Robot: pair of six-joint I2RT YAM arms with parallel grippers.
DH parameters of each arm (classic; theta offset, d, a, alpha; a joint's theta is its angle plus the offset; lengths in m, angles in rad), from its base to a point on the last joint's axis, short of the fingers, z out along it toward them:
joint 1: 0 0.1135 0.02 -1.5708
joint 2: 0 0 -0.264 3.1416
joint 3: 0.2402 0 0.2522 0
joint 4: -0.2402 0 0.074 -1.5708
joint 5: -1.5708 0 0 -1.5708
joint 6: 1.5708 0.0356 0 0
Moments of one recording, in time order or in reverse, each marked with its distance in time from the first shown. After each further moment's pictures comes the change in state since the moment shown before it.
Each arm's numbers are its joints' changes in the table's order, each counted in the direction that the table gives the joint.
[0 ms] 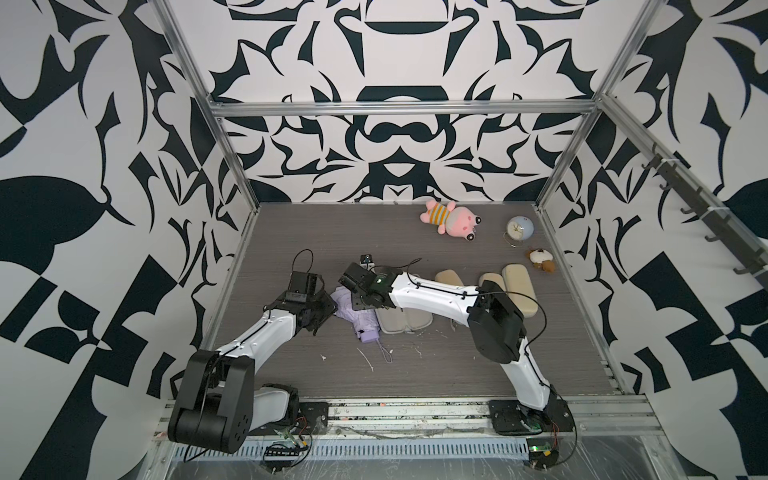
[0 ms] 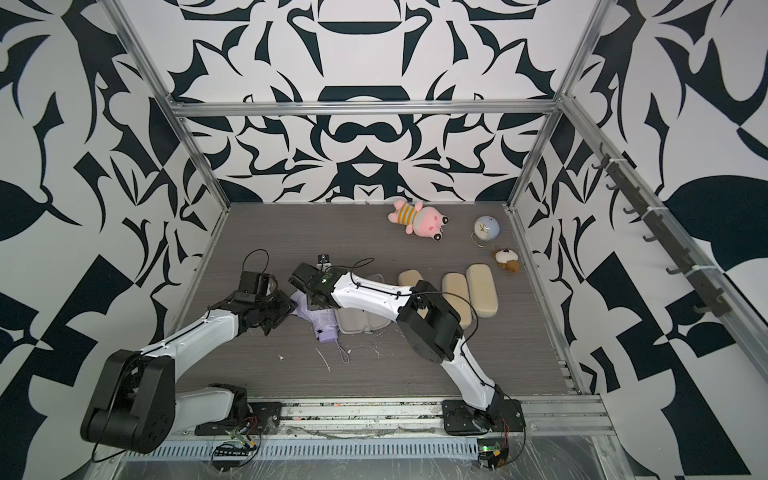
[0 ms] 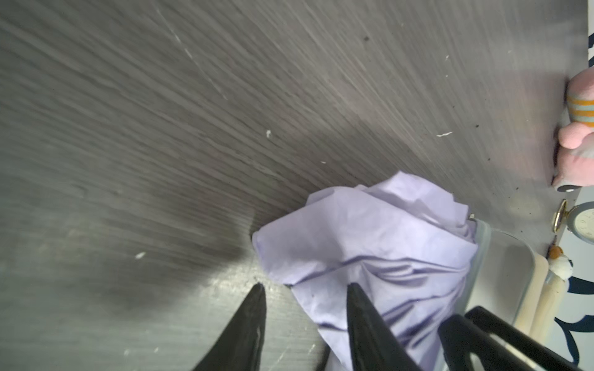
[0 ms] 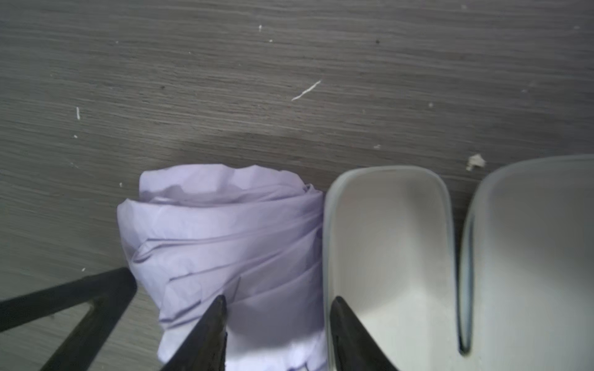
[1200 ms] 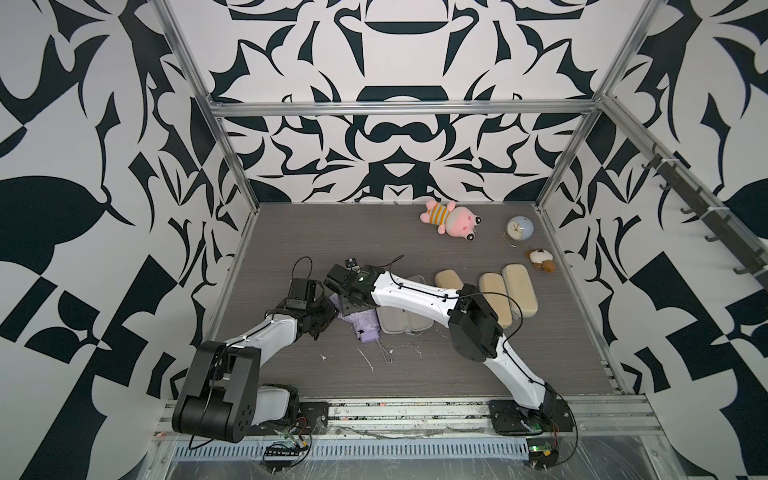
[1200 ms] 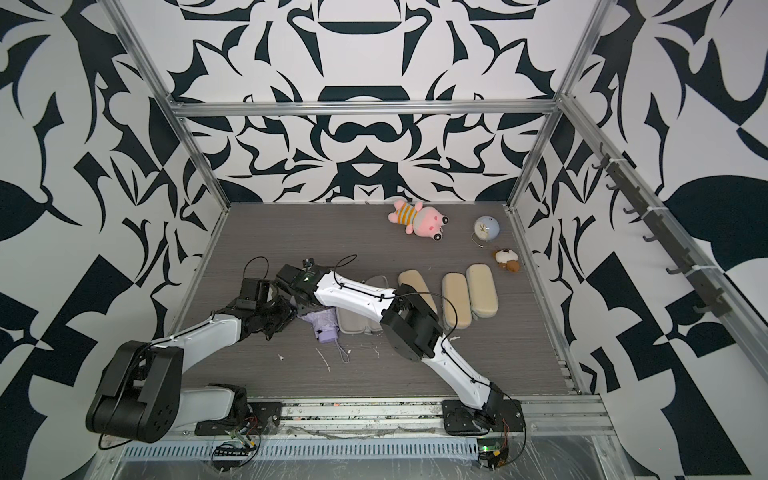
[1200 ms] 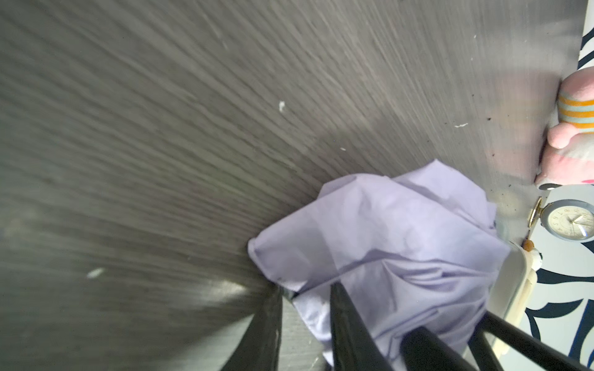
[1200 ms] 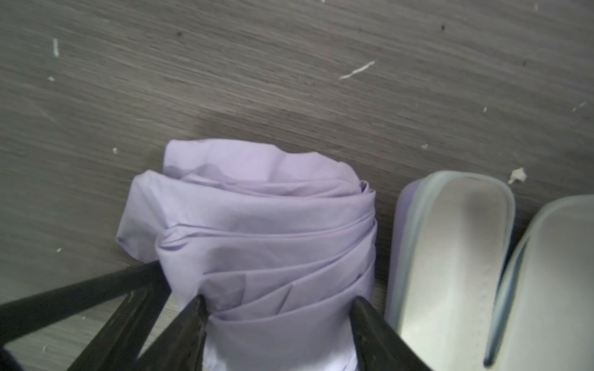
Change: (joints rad) left arm 0.008 0.024 -0.076 0.119 -0.071 -0.047; right arm 0.031 0.169 0.286 -0.233 -0.005 -0.085
